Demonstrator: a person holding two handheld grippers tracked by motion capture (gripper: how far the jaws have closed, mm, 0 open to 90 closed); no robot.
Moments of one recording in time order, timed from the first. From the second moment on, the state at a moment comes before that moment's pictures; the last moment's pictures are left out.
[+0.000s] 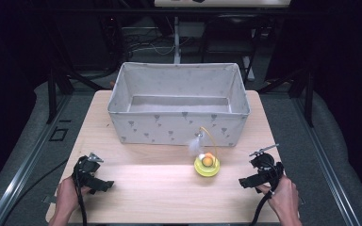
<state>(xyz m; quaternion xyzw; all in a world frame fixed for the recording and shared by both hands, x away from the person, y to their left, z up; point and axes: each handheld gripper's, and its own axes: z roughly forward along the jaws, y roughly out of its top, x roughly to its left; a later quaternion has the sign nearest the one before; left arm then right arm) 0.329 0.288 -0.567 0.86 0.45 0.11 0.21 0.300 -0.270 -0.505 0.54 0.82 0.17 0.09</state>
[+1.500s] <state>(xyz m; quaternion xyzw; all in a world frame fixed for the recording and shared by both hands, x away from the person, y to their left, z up) 0.332 0.281 -0.570 0.88 0.43 0.10 0.20 0.302 -0.215 -0.473 0.44 0.88 0.16 0.06</state>
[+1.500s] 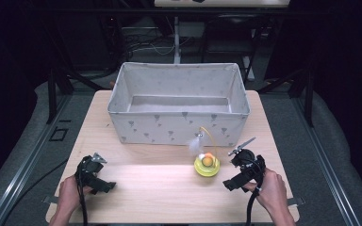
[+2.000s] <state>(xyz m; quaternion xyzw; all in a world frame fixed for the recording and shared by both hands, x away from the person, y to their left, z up) 0.329 0.280 -0.567 0.88 0.42 0.11 0.20 0.312 -0.199 -0.454 0.42 0.89 0.17 0.06</state>
